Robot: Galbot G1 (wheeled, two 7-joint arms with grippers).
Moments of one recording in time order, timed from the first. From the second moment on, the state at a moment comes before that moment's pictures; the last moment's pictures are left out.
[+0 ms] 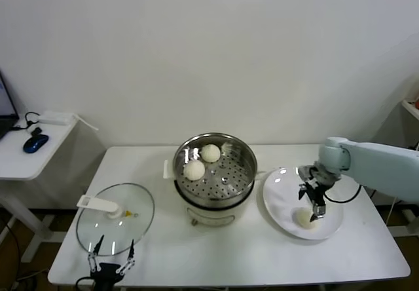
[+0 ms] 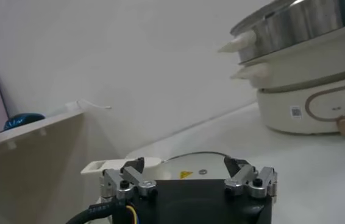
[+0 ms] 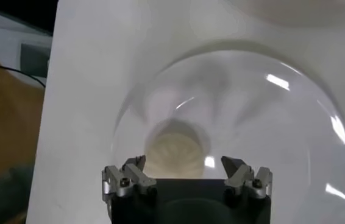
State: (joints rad) left arm 1.70 -1.54 -0.74 -1.73 0.24 -0.41 0.03; right arm 0.44 0.73 -1.58 1.26 0.32 -0.20 -1.01
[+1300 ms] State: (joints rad) left arm 1.70 -1.54 -0.74 -1.73 0.26 -0.41 0.03; right arm 0.63 0.74 -1.66 1.32 0.39 -0.13 -1.03
